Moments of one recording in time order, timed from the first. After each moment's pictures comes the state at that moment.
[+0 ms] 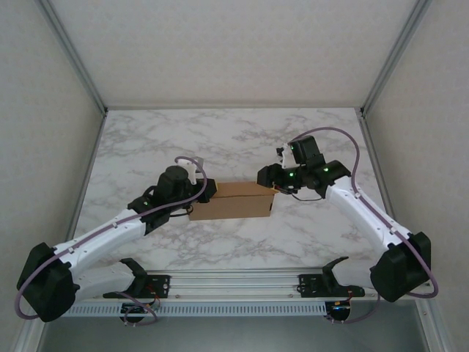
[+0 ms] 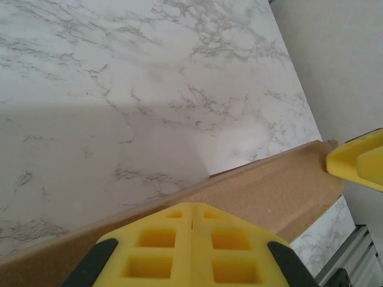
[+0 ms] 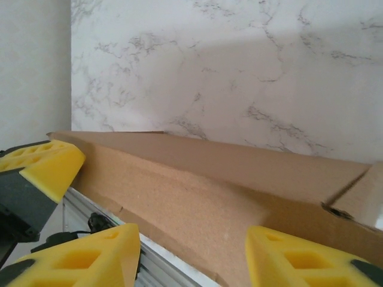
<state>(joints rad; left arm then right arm) -0.63 1.10 0.68 -0.07 0.12 -0.70 0.49 1.27 1.10 -0.73 -0.46 0.61</state>
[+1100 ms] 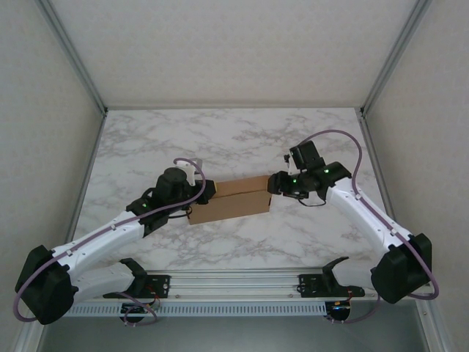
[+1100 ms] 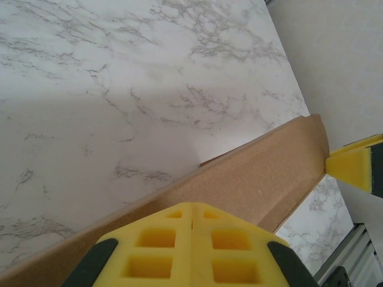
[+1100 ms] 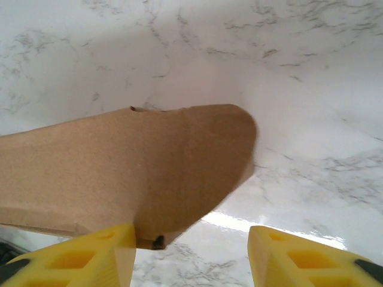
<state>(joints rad) -0.63 1.09 0.66 -0.06 0.12 -0.70 0.49 1.25 1.07 -0.87 -0.22 0.53</state>
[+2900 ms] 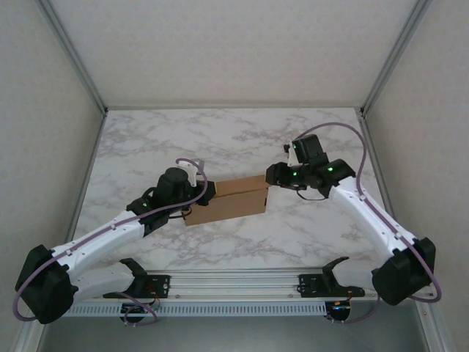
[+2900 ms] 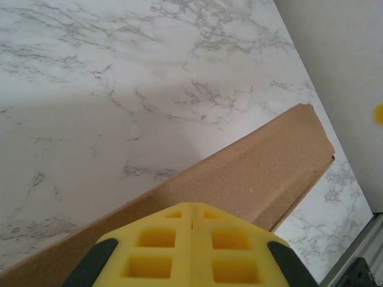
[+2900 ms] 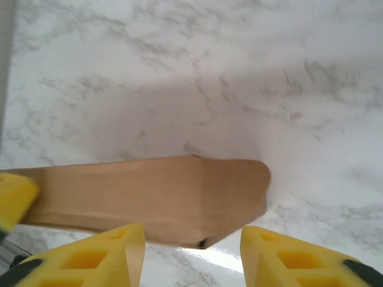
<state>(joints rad) -0.65 1.09 0.68 -0.09 0.11 -0.63 0.51 1.22 1.20 -0.81 -0.23 0.51</state>
